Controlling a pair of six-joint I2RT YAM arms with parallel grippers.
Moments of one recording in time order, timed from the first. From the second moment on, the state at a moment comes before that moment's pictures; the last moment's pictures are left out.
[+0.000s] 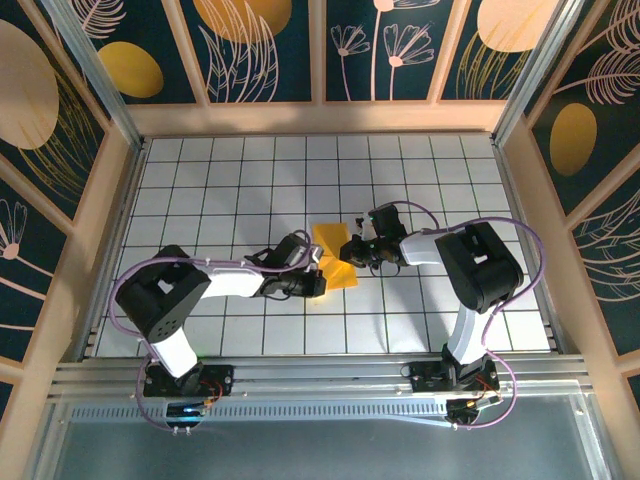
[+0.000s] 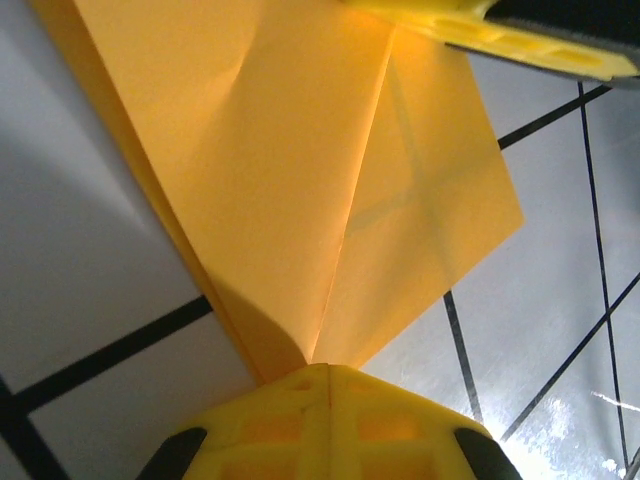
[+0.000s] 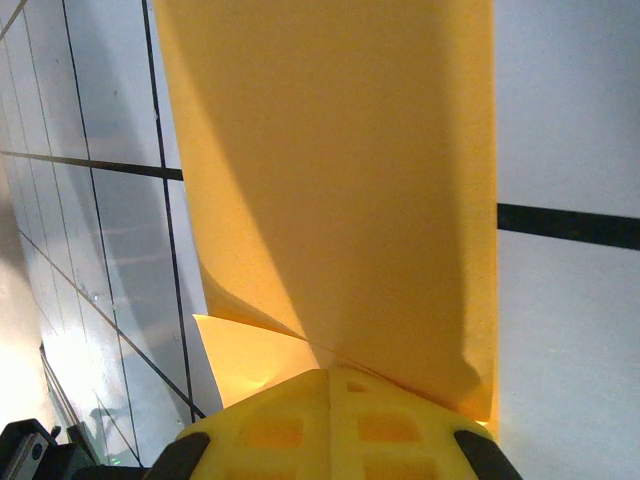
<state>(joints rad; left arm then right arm) -0.80 1.72 0.73 0.04 0.36 -0.66 0.48 1.82 0.80 0.09 -0.58 0.70</state>
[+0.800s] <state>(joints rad) -0.62 1.51 0.73 -0.01 0.25 -0.75 0.44 1.62 0.90 0.01 -0.51 0.69</state>
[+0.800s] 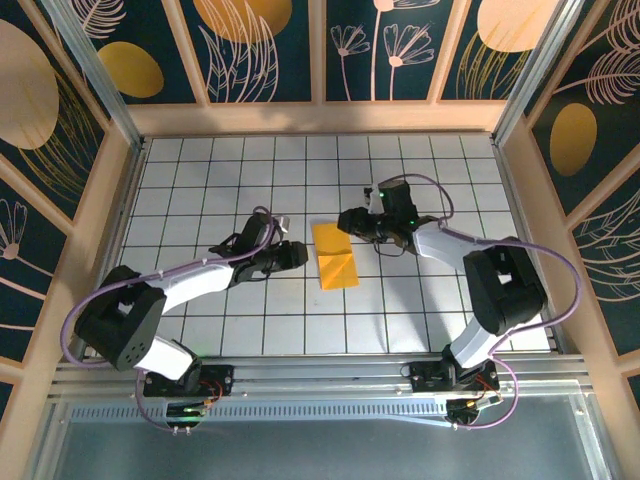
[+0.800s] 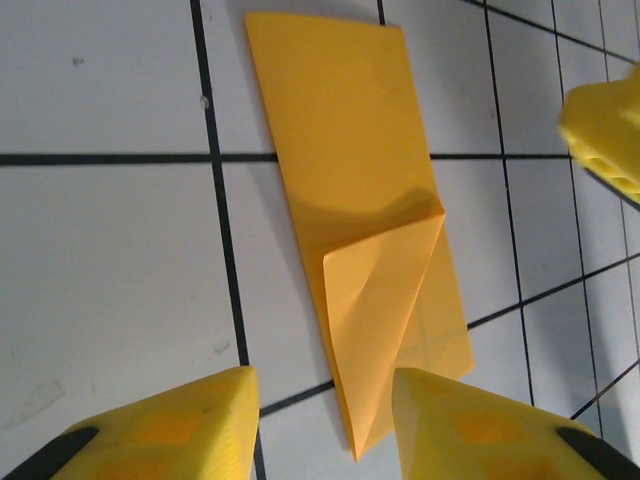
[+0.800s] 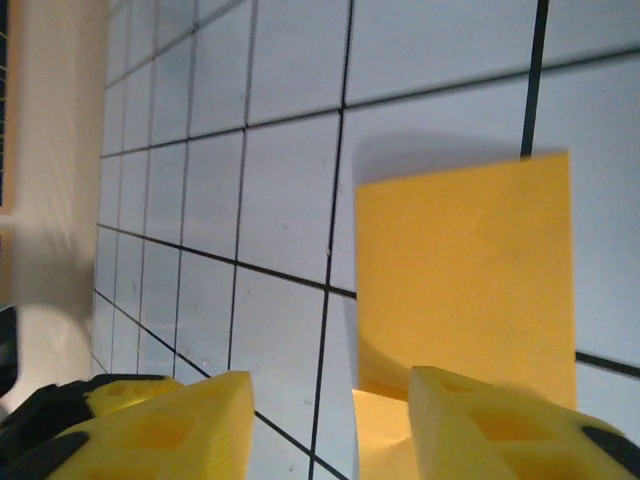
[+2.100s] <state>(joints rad) -0.61 1.86 0.91 0.10 0.42 -0.71 0.29 1.44 0.62 0.29 -0.60 0.79</state>
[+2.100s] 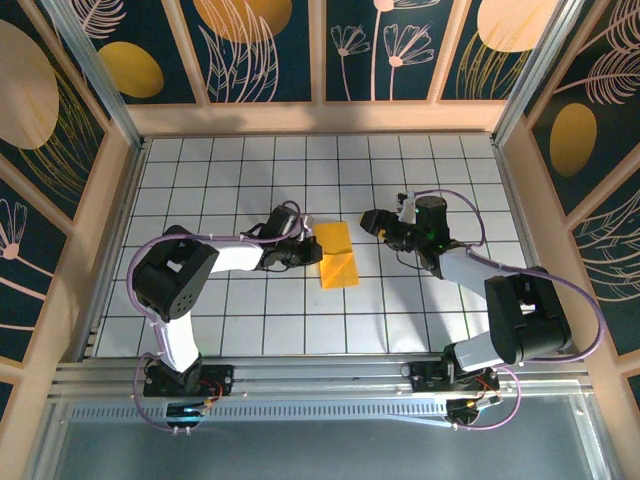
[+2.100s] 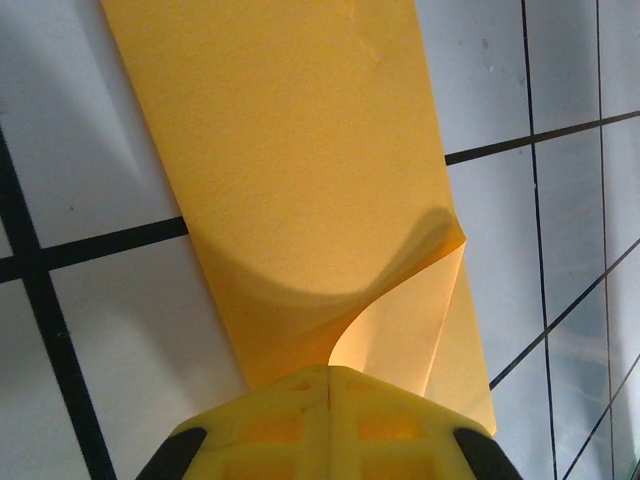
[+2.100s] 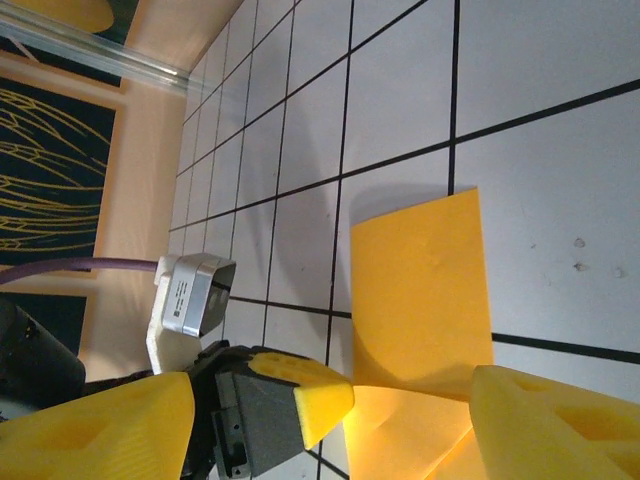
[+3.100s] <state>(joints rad) -0.61 1.67 0.76 0.26 0.40 -0.81 0.44 1.73 0.59 0.54 -0.65 0.89</state>
